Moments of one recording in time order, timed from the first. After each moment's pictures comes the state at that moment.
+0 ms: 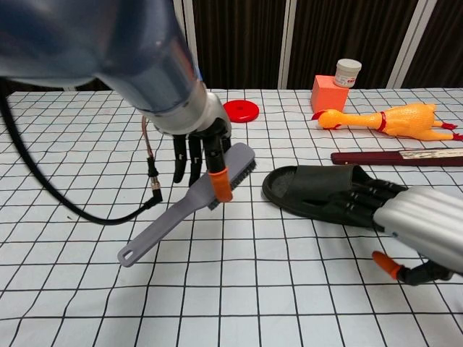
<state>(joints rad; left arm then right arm) -1.25 -1.76 -0.75 -1.73 -0.40 1.40 1.41 0.40 -1.51 -0.05 -1.54 -1.56 1.15 -0.48</state>
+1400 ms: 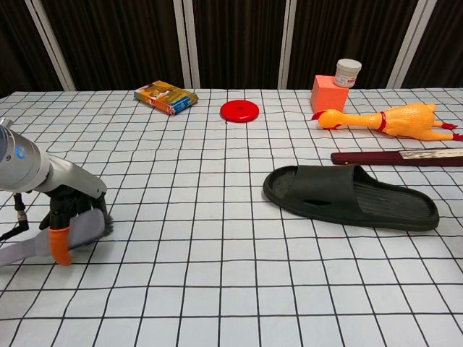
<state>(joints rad) -1.05 -1.38 -0.24 -1.76 -0.38 0.86 1.44 0.24 -1.23 0.01 -1.61 -1.53 1.39 -0.31</state>
